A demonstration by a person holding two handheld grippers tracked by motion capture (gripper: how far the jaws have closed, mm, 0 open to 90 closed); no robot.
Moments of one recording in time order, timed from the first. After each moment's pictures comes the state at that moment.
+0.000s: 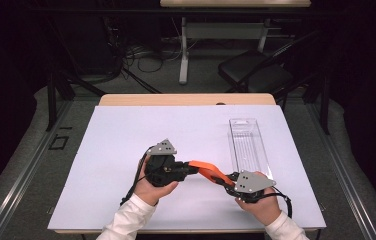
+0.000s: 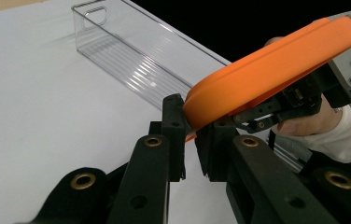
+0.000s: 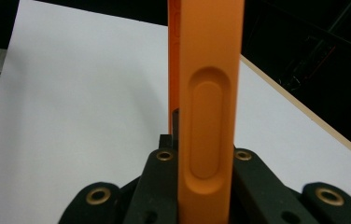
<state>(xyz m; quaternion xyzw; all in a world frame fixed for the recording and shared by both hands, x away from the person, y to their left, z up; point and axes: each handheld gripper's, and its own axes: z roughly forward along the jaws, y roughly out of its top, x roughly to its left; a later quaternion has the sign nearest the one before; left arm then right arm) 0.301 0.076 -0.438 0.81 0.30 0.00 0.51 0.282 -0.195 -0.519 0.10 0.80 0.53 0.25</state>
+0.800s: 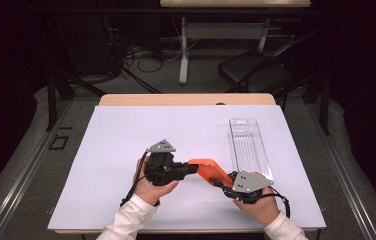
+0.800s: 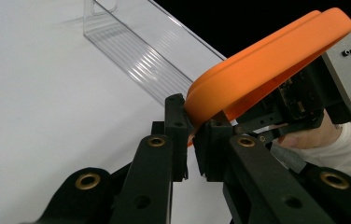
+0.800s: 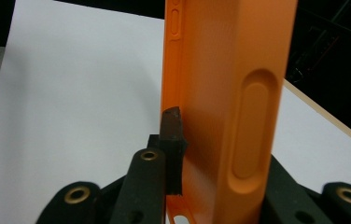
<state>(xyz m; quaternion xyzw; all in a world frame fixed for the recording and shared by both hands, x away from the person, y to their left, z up) 0.303 0.077 -0.441 0.79 0.35 -0.03 0.50 0.282 -0.191 -0.522 0.12 0.81 0.52 0.25</state>
